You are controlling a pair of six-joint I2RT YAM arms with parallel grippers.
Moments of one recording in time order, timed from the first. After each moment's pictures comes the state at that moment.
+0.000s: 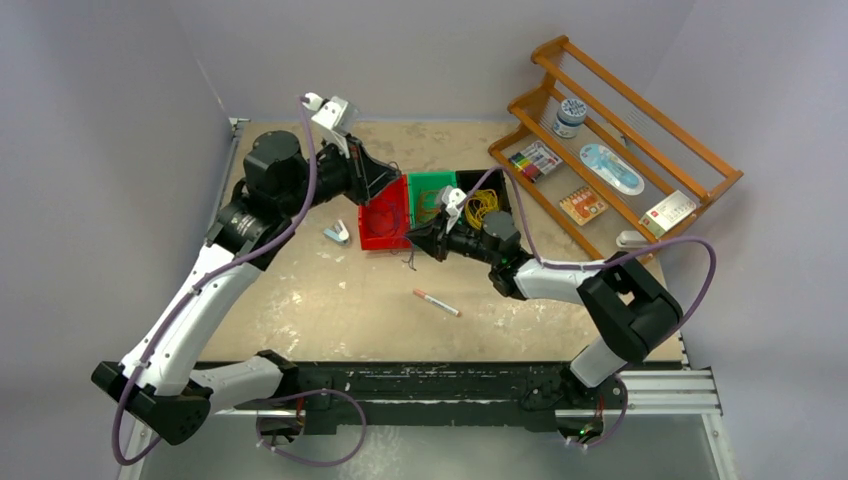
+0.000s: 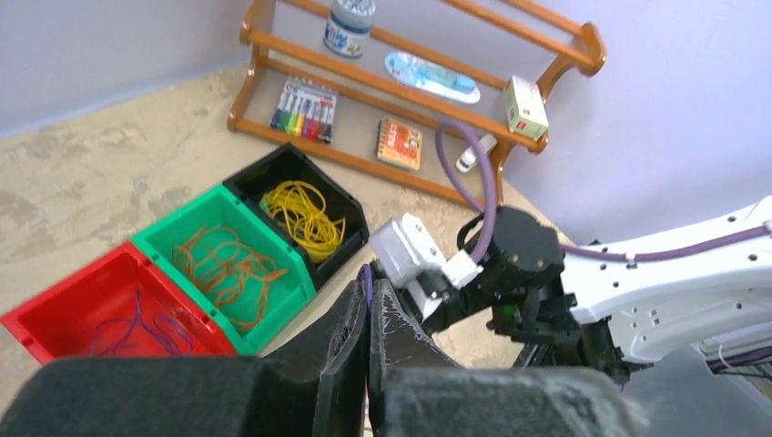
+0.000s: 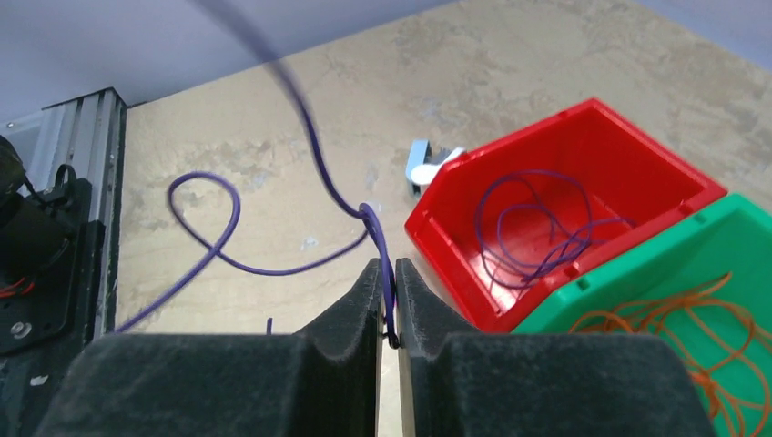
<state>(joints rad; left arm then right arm) -0.52 1.13 1.35 -0.36 0.38 -0.31 0.68 1.59 0.69 0.90 -0.49 0.11</state>
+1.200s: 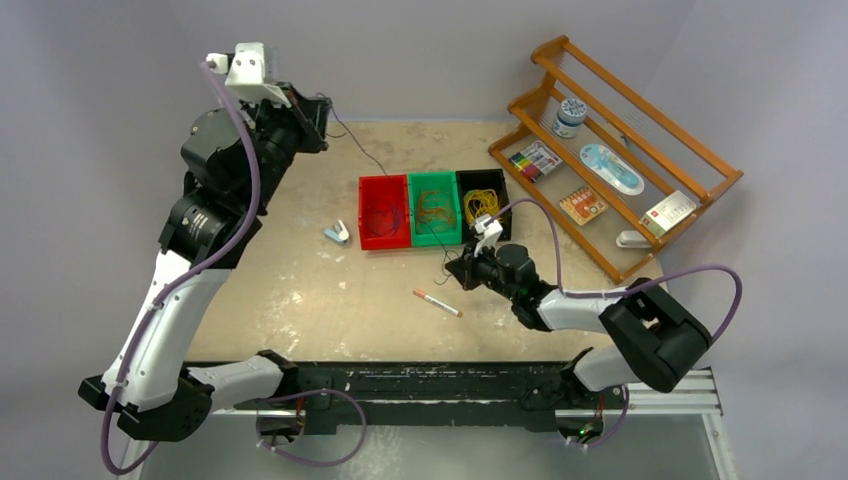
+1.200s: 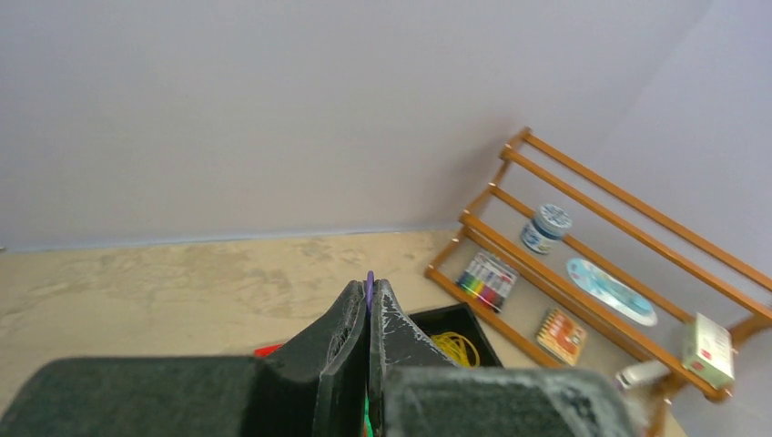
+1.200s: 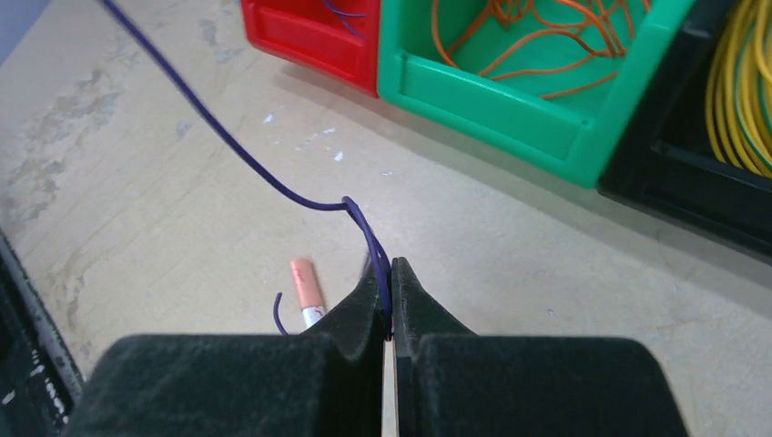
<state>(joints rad) -0.52 1.16 1.68 -0.44 -0.20 -0.26 0.68 1.41 0.38 0.72 -0.12 0.33</state>
